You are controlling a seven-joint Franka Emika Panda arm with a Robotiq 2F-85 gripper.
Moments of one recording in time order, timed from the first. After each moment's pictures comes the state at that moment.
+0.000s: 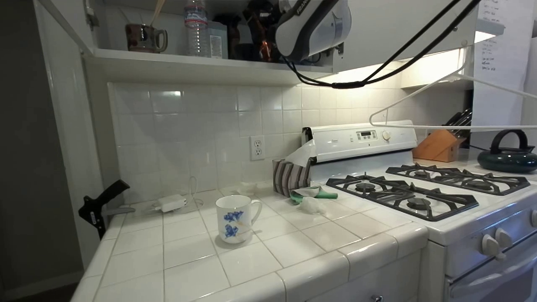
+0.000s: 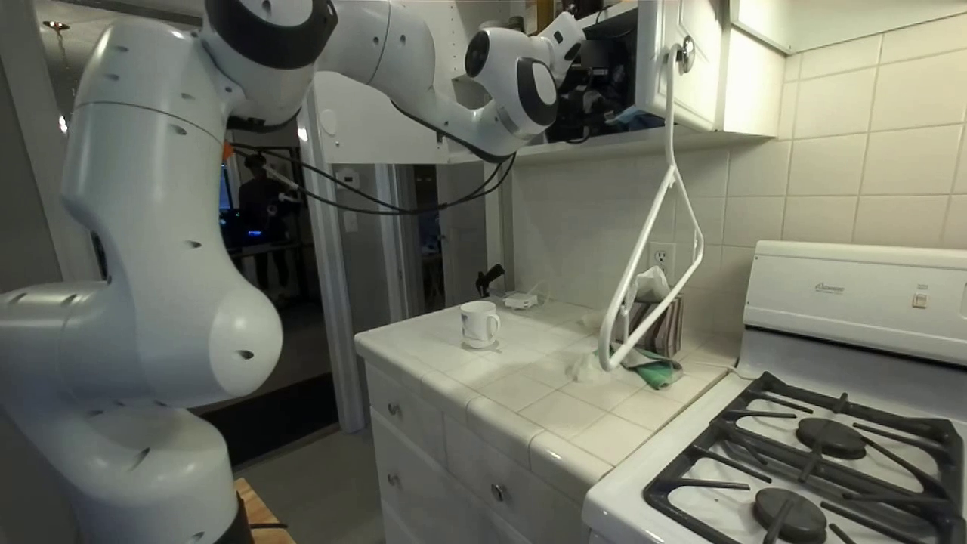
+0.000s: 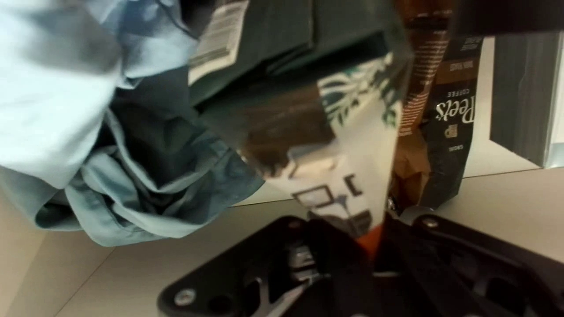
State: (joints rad) arm -2.45 -0.40 2.20 -1.60 -0.07 3.44 0.53
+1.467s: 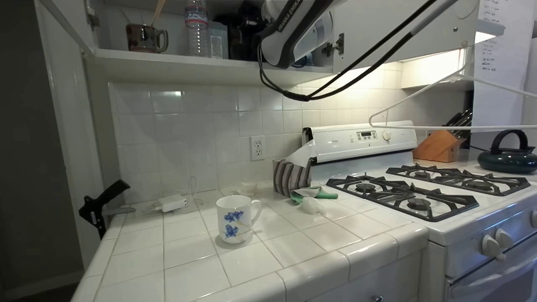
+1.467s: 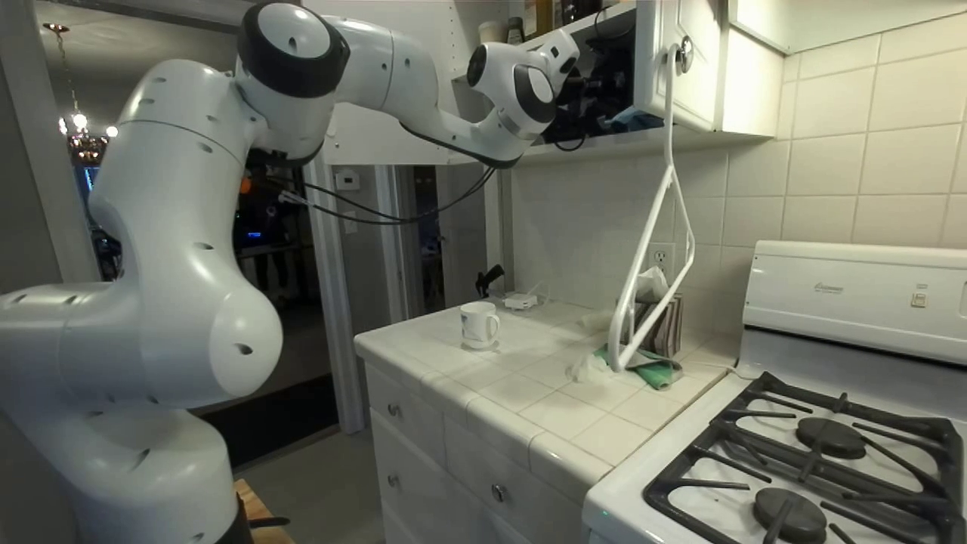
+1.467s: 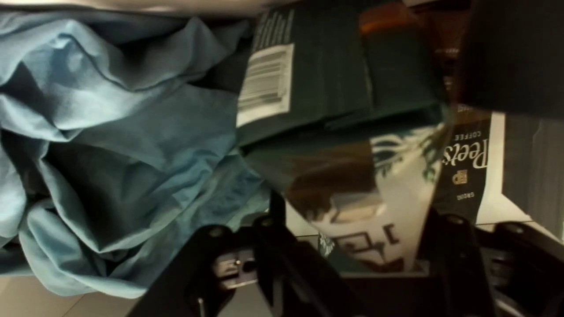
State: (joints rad) arm -2.45 -0.57 2.12 -1.42 -0.07 3.29 0.67
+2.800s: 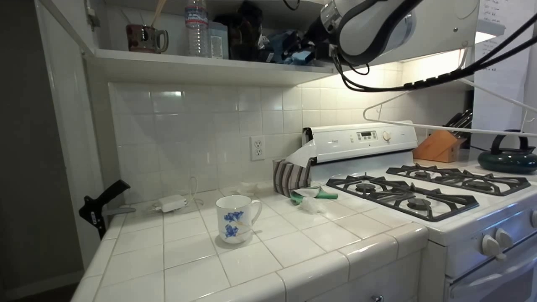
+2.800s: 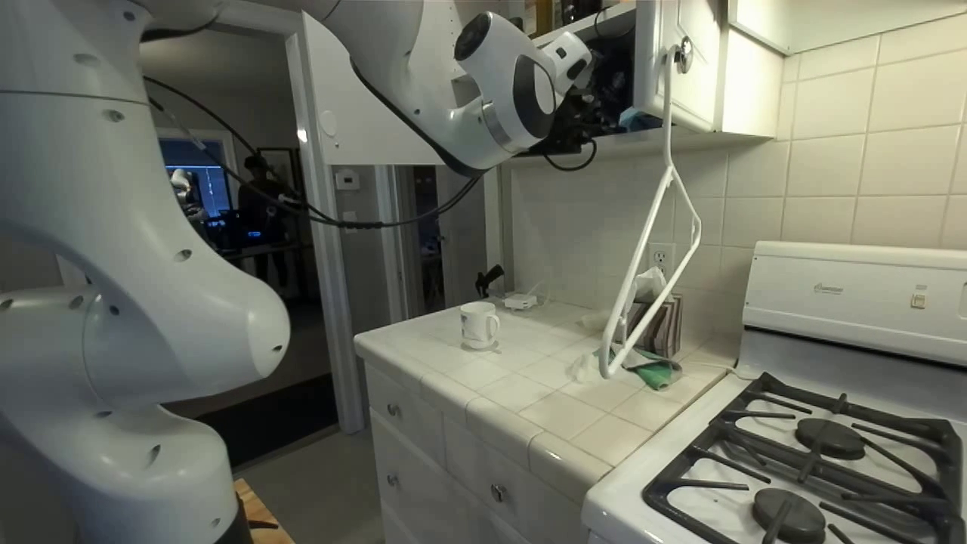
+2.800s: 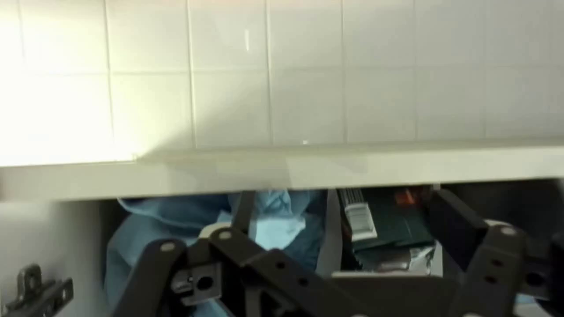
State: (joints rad) arm -2.13 0.10 1.97 -2.07 -0.49 3.32 0.38
